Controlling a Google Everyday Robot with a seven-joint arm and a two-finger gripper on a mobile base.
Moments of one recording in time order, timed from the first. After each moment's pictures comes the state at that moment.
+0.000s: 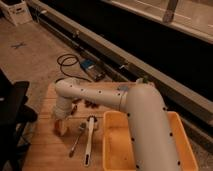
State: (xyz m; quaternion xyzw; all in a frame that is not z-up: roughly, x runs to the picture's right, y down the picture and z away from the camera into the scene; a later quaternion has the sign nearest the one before) arm -0.257 0.207 0.797 -0.39 -0.38 -0.29 0.78
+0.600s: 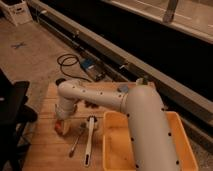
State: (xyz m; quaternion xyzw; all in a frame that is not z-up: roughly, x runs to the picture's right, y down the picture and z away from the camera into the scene) arm -0.257 0.212 0.813 -0.39 -0.38 -0.28 0.79
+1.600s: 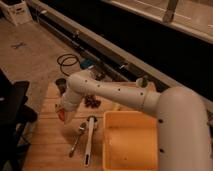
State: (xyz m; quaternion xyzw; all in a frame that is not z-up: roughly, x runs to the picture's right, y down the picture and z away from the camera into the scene) arm -0.200 0.129 0.748 -0.28 -0.38 -0.23 0.85
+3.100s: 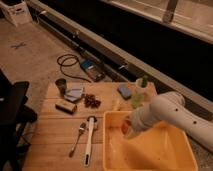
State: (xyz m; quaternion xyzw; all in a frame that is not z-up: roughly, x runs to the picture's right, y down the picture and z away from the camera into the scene) arm 0.109 0.203 0.676 -0.28 -0.22 0.09 0.93
